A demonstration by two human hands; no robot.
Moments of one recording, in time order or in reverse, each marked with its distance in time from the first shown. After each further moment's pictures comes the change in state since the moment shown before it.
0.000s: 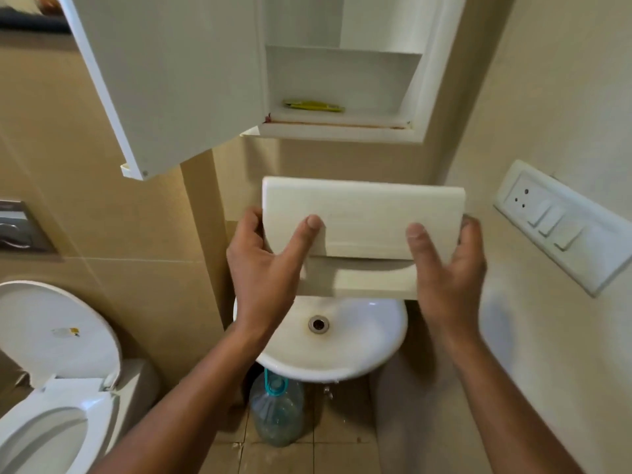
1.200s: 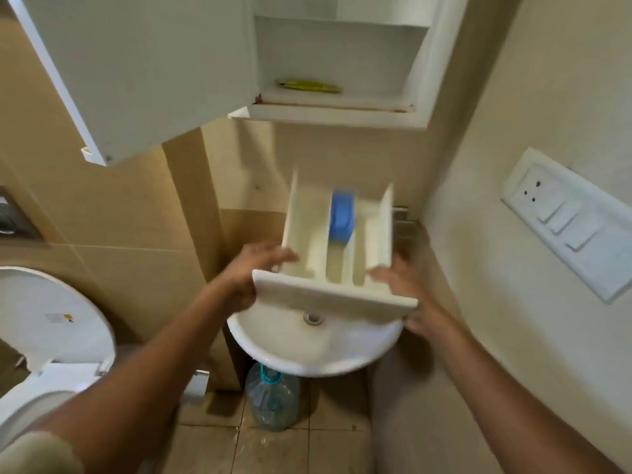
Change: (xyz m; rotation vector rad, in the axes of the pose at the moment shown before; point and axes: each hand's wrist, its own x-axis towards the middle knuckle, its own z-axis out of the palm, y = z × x) left_hand 0.038 -0.072 0.000 -0.009 -0.457 -0.785; right_hand 0.013 0.103 0.009 0.038 -0.510 0.877
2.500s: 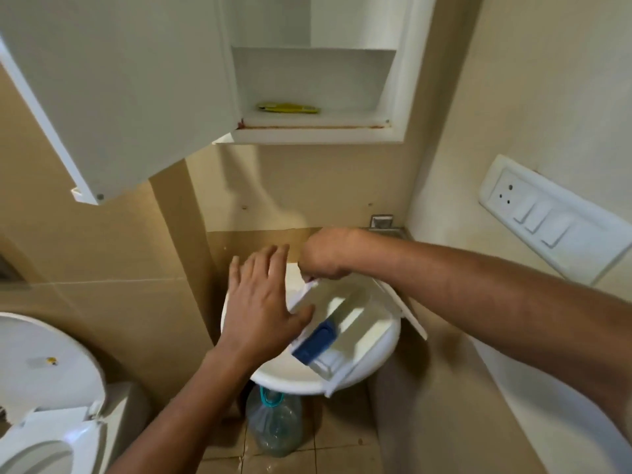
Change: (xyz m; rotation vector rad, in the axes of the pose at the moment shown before) left_hand -0.026 -0.025 0.009 1.306 0.316 0.594; right_hand 0.034 -0.107 0.099 -2.116 -0.697 -0.578
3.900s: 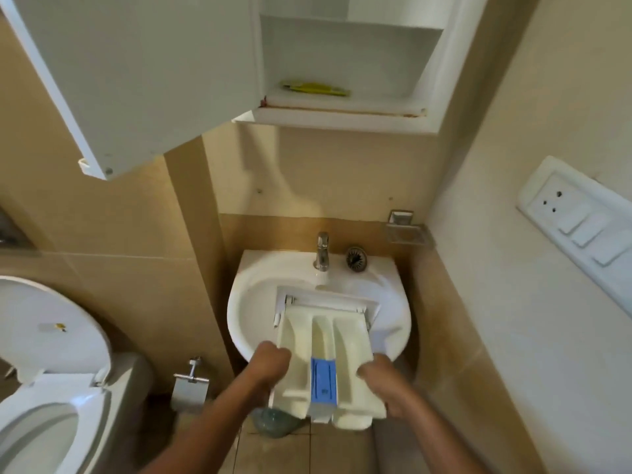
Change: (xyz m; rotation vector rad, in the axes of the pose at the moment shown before) left_hand -0.045 -0.027 0.110 -0.848 -0.596 -1.008; right_hand -0.002 -0.123 0.218 1.959 0.108 0.831
